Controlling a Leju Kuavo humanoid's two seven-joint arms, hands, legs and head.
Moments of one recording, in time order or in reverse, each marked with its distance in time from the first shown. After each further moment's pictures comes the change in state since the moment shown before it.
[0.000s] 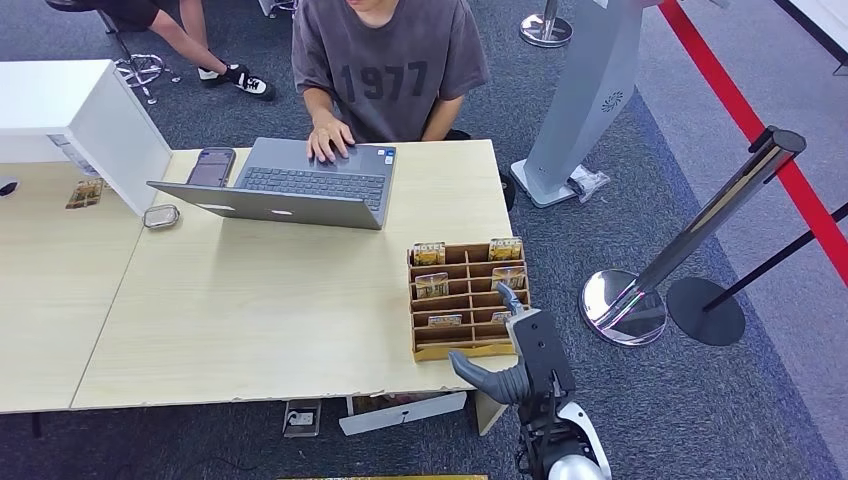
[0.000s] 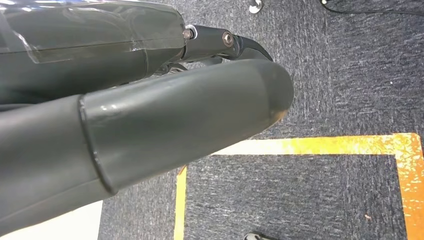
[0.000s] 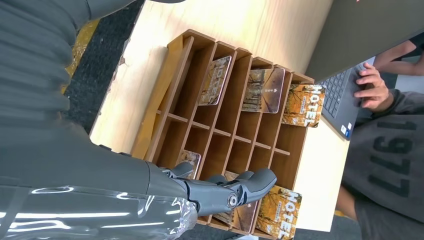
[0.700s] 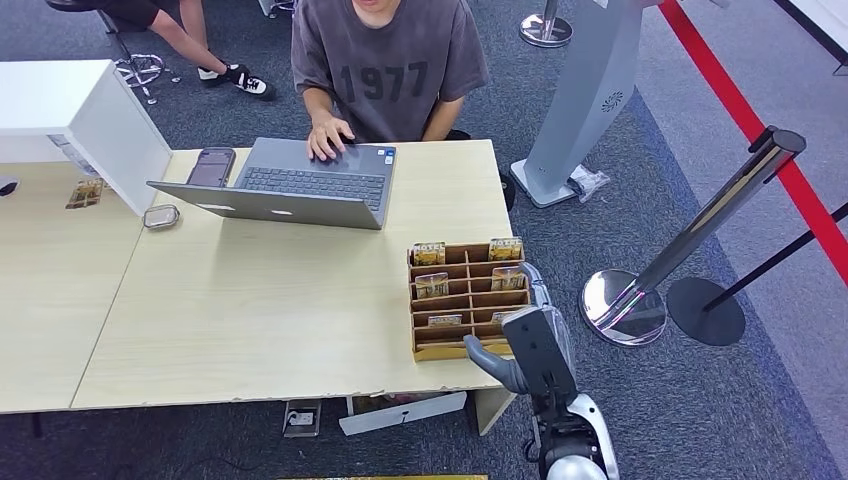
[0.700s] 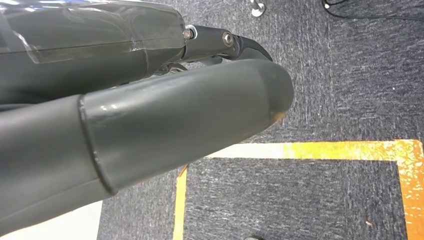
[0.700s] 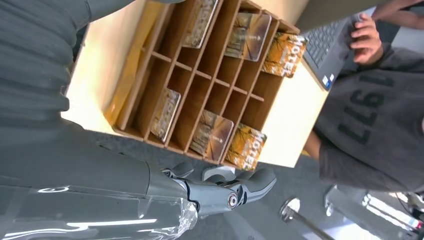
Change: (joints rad) left arm -0.001 0.000 0.029 -0.003 -0.024 0.006 0.003; right arm -0.005 0.006 -0.040 -0.046 0.309 -0.017 0.045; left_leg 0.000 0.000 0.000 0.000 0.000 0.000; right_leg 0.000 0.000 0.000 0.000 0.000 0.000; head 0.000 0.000
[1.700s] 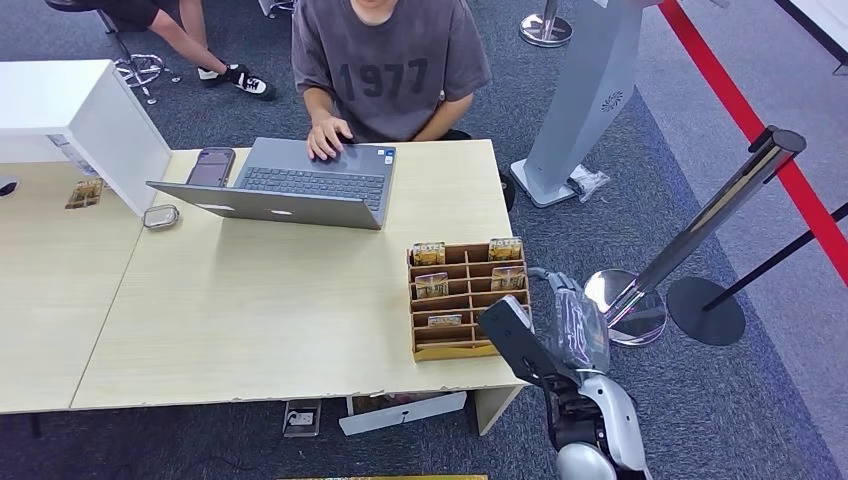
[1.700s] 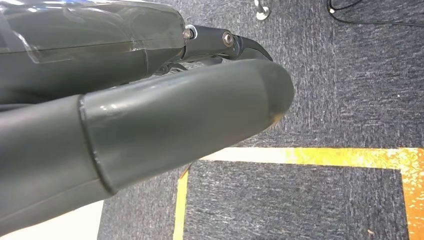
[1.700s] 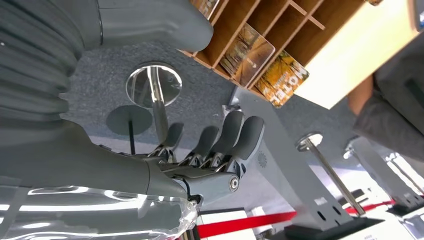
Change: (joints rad) left arm -0.001 -0.001 0.058 -0.015 -0.047 -0.004 0.015; right arm -0.009 0.038 -0.137 -0.051 0.512 0.268 0.157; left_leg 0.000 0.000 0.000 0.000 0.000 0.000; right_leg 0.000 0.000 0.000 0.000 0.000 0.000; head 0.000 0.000
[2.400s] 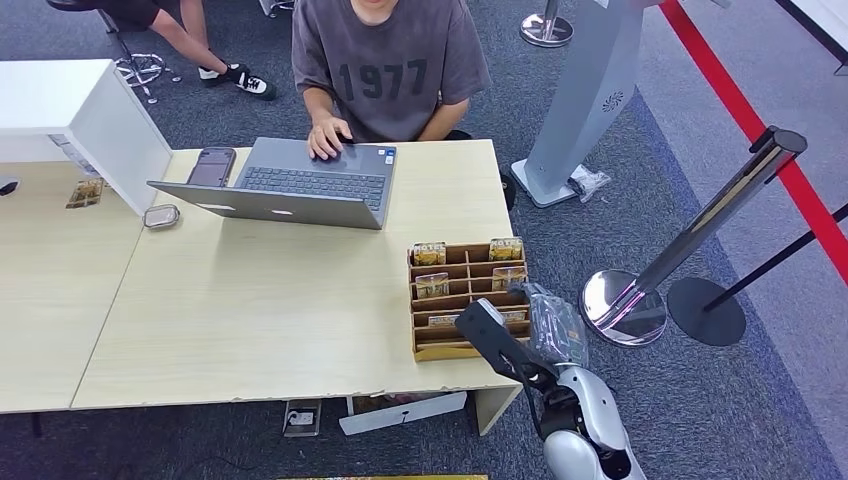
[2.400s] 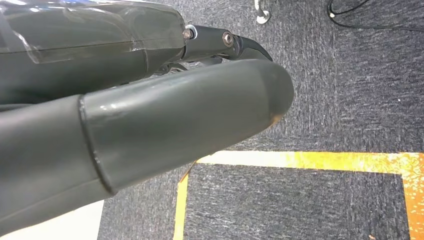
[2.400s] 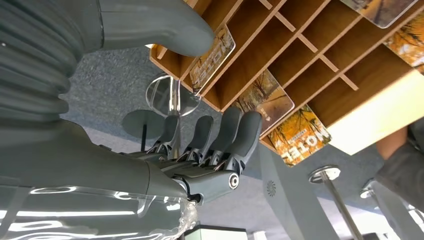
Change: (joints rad) left arm -0.002 0.002 0.021 -0.004 -0.032 -0.005 0.002; right arm -0.057 -0.004 0.034 0.118 0.001 0.101 0.045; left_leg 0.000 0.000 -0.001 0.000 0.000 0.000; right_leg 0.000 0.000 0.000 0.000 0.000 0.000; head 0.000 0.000
